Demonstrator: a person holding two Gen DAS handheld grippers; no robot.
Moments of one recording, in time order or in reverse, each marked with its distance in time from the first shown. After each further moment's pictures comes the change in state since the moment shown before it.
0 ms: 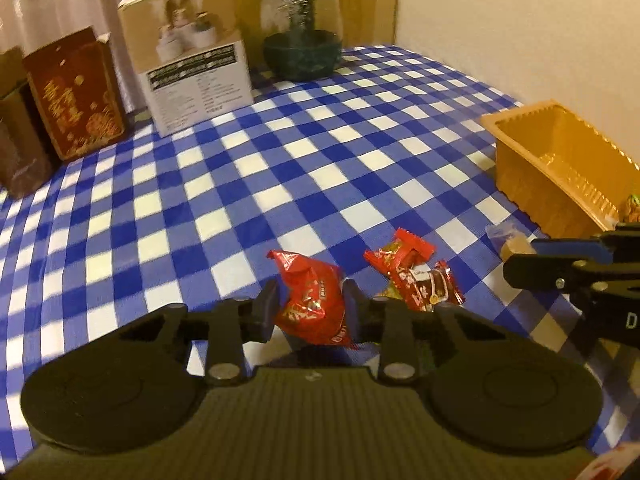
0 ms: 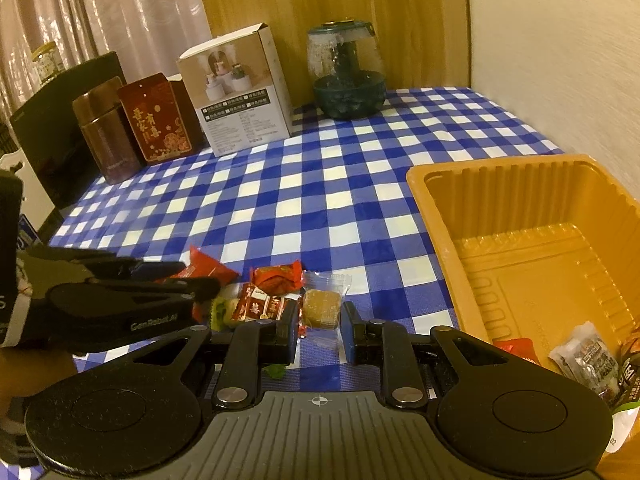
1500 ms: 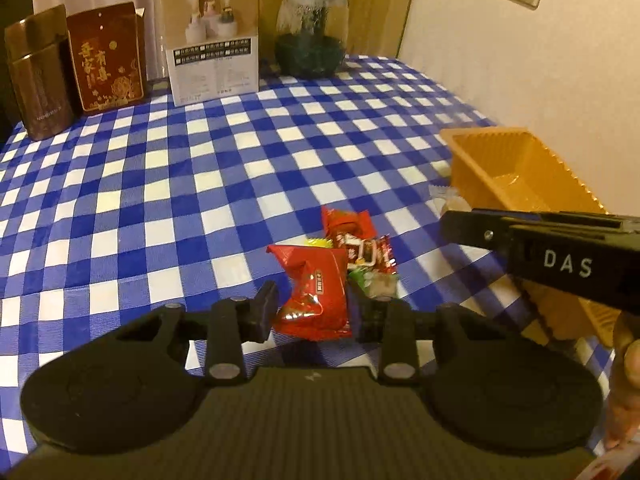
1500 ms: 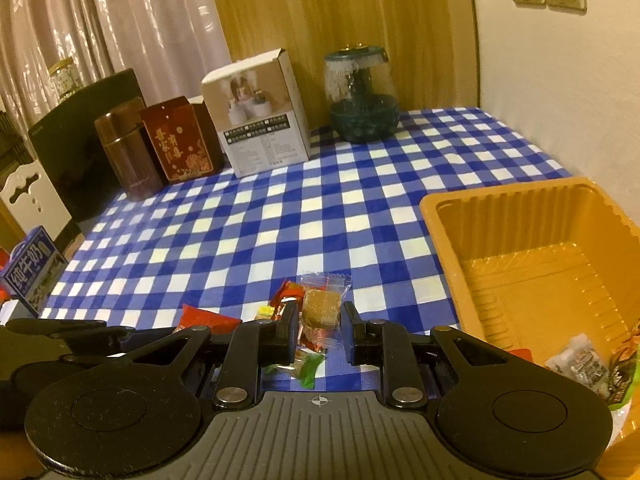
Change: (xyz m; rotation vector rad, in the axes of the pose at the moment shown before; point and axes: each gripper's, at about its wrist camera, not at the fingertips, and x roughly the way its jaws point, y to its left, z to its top) left arm -0.062 -0.017 -0.018 -0.145 0.008 -0.049; right arm -0.030 0.003 0.007 -0.003 -0.050 0.046
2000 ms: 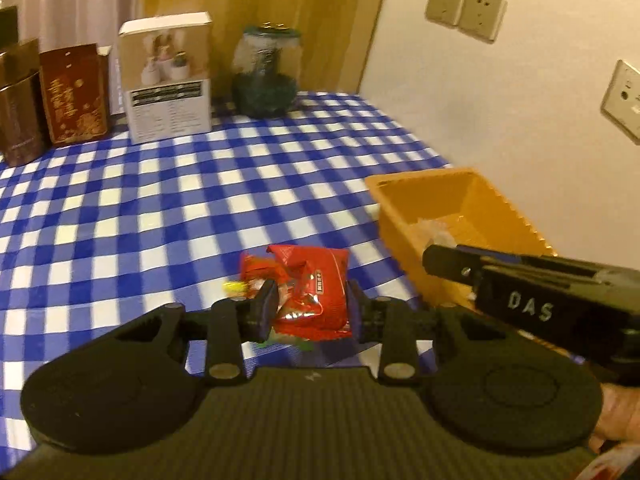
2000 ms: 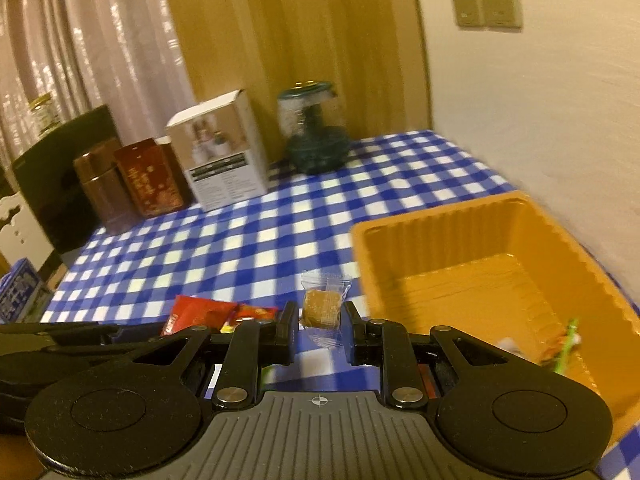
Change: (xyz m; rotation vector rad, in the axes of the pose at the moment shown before) left arm -0.020 -0.055 0.021 -0.014 -0.085 -0.081; right arm -0.047 -0.036 0.000 0.065 -0.074 -0.086
